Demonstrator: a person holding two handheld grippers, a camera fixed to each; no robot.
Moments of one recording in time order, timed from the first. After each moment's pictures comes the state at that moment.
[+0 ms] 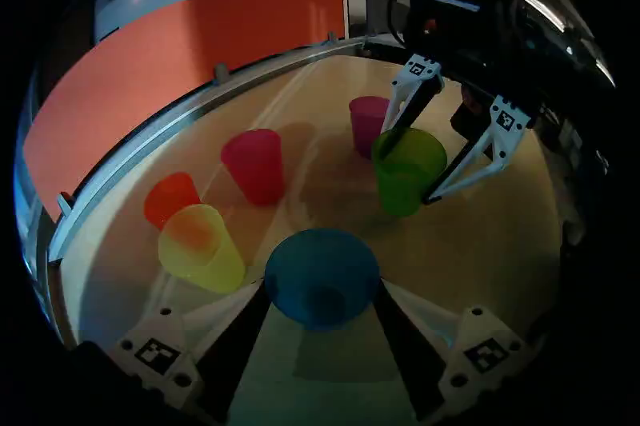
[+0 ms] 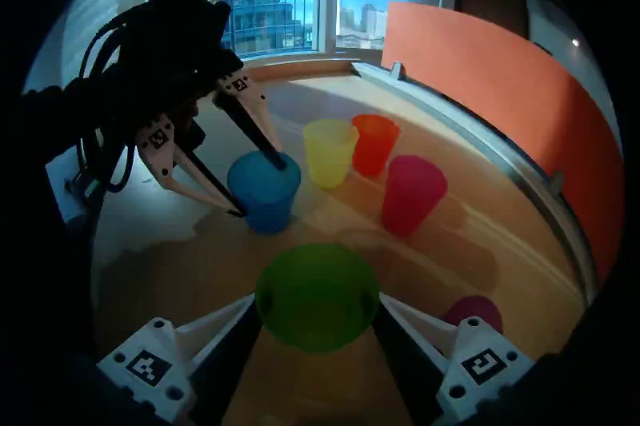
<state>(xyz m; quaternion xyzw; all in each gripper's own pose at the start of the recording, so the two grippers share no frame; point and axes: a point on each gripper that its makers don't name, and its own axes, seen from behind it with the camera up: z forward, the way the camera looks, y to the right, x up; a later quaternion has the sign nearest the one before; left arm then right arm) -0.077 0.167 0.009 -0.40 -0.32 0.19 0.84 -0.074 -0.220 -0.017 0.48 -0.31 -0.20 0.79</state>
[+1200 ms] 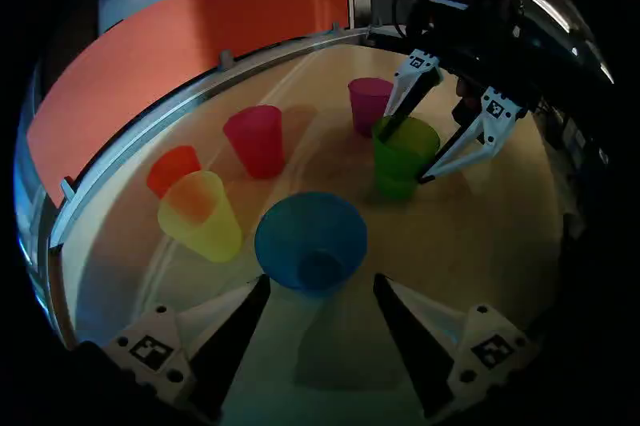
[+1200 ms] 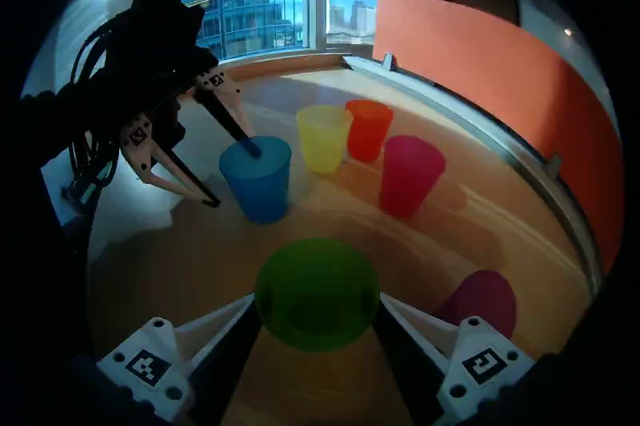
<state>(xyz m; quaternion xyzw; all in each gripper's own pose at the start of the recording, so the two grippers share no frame) -0.089 0.149 -0.012 -0.39 -0.34 0.20 0.84 -0.090 -0.212 -0.024 0.47 -0.32 -0.19 0.80</state>
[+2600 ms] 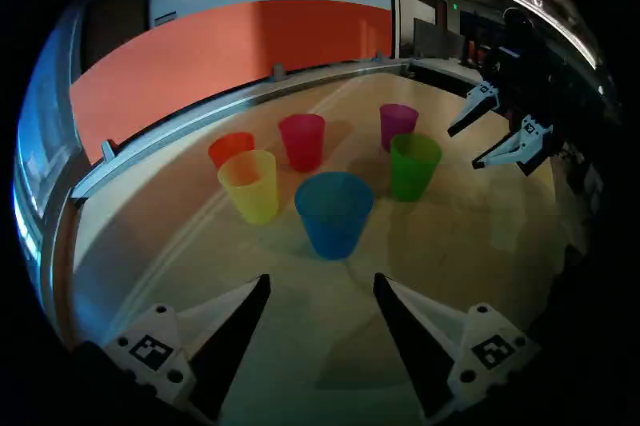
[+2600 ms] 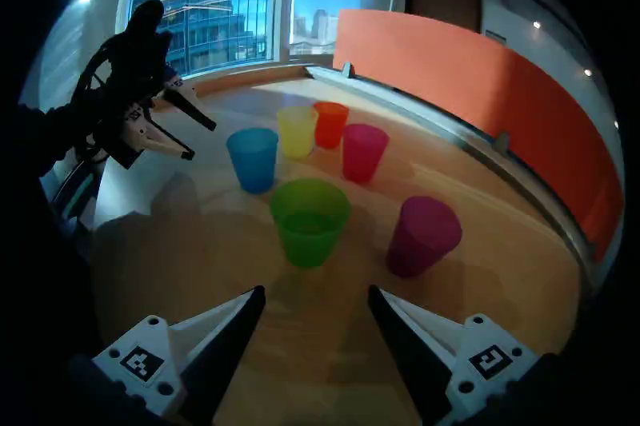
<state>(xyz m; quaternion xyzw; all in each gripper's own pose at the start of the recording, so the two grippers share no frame) -0.061 0.095 -0.052 -0.31 -0.30 0.13 0.89 -0.069 -0.137 -0.079 0.39 -0.29 -0.17 0.86</state>
